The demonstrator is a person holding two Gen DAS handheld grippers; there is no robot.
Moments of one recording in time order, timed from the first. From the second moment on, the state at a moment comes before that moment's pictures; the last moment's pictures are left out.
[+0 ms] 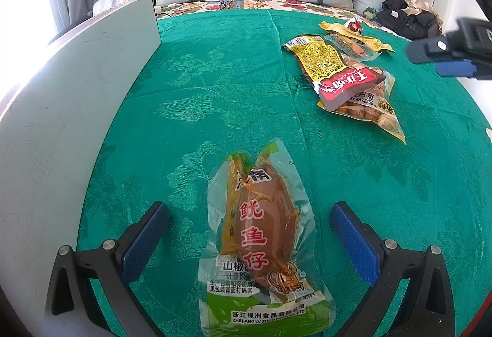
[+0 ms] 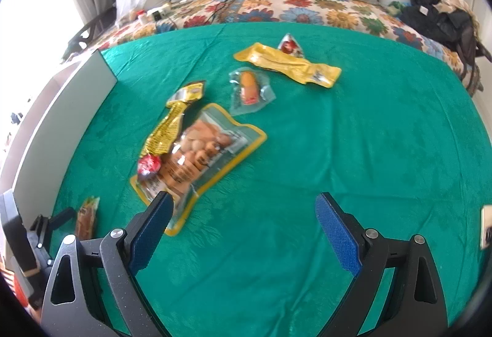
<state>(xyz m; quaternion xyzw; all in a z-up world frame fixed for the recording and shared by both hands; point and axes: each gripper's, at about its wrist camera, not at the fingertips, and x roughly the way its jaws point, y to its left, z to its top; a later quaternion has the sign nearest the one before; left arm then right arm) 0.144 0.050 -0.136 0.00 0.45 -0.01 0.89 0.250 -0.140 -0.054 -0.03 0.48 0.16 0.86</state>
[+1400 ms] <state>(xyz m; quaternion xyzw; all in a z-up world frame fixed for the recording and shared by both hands) 0.145 0.050 -0.137 0.00 0.45 0.00 0.89 0.111 -0.259 -0.119 -0.04 0.41 0.03 0.91</state>
